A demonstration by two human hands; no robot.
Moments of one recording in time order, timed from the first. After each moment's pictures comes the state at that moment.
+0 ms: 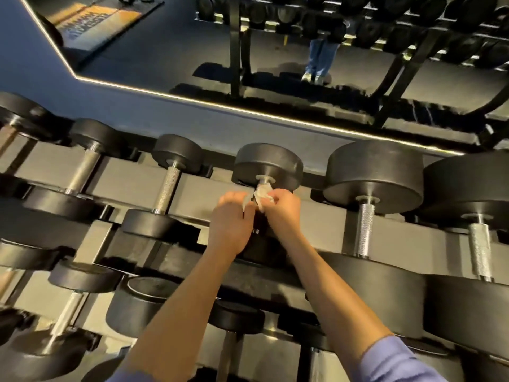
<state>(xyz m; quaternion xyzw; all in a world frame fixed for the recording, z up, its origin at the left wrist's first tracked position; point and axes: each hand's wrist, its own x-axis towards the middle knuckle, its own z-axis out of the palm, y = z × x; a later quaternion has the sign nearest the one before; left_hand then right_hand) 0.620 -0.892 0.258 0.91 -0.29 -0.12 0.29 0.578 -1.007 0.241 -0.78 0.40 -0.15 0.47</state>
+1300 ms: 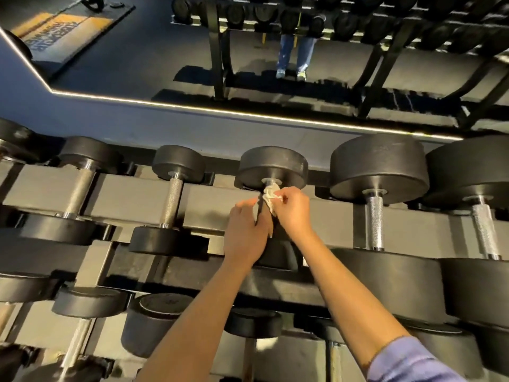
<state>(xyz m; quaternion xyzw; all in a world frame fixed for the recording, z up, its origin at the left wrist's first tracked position) 0.620 -0.886 0.253 0.86 -0.28 -0.15 0.41 0.585 -1.004 0.241 -0.82 0.40 -0.18 0.36</state>
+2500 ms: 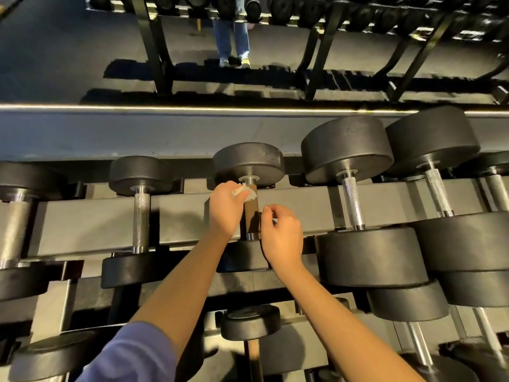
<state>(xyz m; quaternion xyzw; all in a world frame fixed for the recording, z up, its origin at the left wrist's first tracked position) 0.691 -0.934 0.218 0.80 -0.38 -0.19 0.43 0.561 -0.935 0.249 -0.74 0.51 -0.29 0.32</state>
